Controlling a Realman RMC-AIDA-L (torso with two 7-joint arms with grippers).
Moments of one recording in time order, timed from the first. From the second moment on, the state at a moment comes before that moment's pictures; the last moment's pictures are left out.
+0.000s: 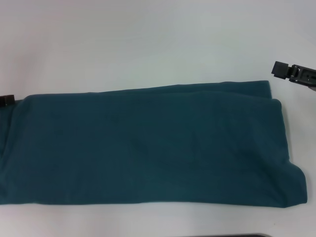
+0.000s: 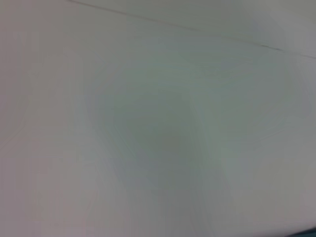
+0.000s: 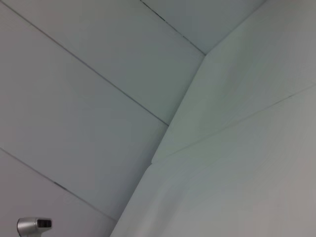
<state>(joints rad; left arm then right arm) -0.45 -1.99 -2.71 -0.78 -0.69 1.34 -1.98 0.39 1.99 -0.31 -0.54 -2.09 -1.74 1.87</state>
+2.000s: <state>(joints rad) -0.46 -1.97 -2.67 -0.78 -0.62 1.39 -2.00 0.40 1.98 -0.31 -0.54 -2.09 -1.75 1.90</state>
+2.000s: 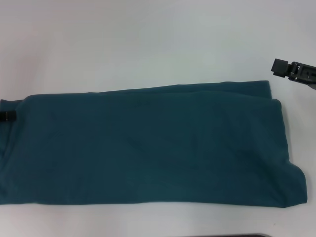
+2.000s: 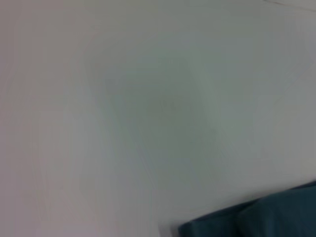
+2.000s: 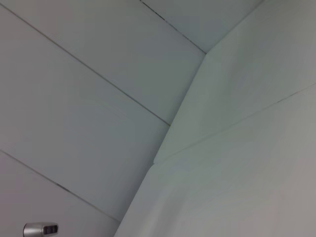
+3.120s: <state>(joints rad) -0.47 -1.94 -2.67 -0.78 -0.56 1.52 -2.00 0.41 1.98 -0.31 -0.54 -2.08 -1.74 1.90</state>
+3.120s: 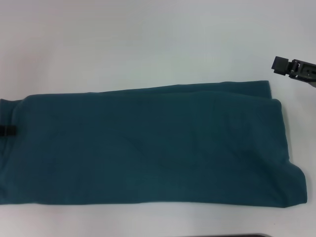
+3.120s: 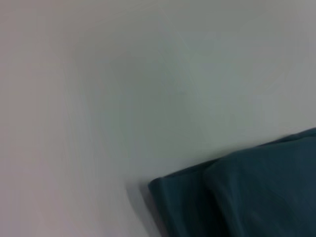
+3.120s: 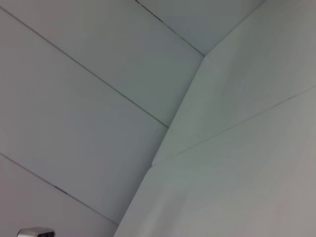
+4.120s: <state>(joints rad) -0.48 -1.94 -2.65 -0.79 -0.51 1.57 -2.01 0.42 1.98 -0.31 -0.55 -2.09 -1.74 1.91</state>
